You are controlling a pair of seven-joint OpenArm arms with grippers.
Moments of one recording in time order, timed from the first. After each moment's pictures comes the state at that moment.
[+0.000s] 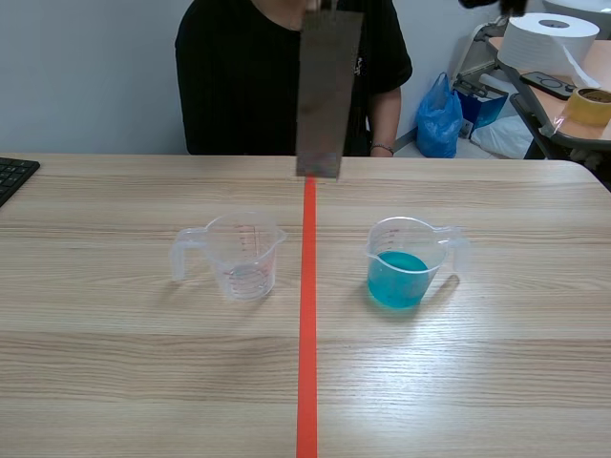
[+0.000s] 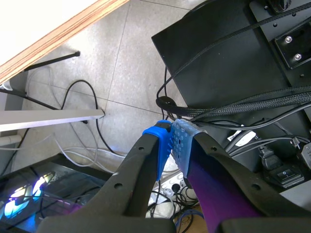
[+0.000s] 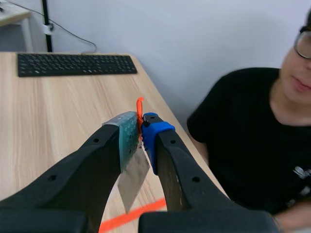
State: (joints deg) left arm 58.9 -18.9 -19.5 75.9 17.5 -23.0 -25.6; right arm 23.0 43.0 -14.7 107.3 49.9 40.8 -21.5
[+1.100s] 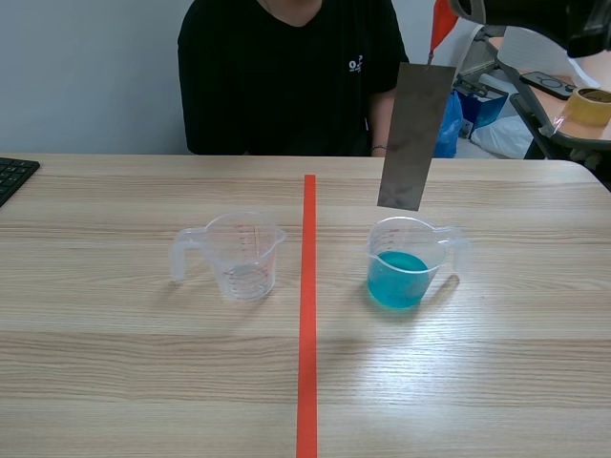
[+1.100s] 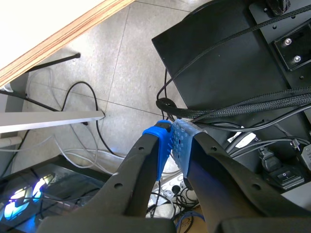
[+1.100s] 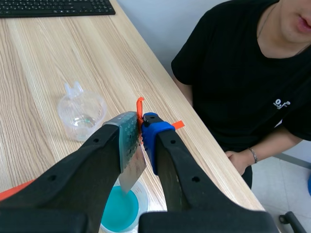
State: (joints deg) left arm 58.9 -18.9 -19.5 75.9 17.5 -23.0 -26.0; right arm 16.7 54.0 -10.1 105.7 52.0 41.0 -23.8
